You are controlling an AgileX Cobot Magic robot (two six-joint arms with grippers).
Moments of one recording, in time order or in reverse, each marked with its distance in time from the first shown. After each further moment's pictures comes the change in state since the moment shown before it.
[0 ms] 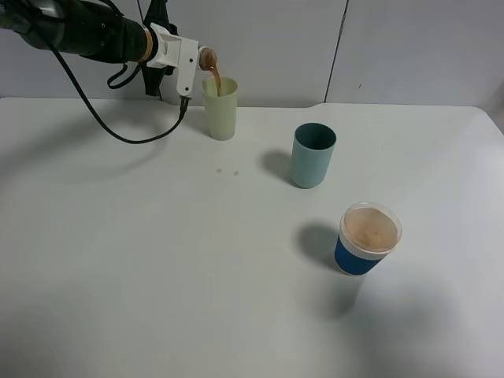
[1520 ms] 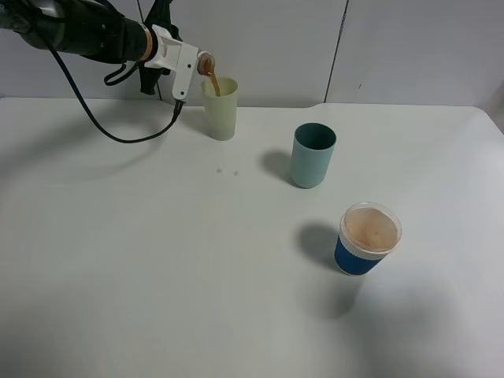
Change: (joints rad) left arm -0.001 0.000 0.000 0.058 0.010 0.056; right arm 0.000 0.000 0.000 0.000 0.000 0.000
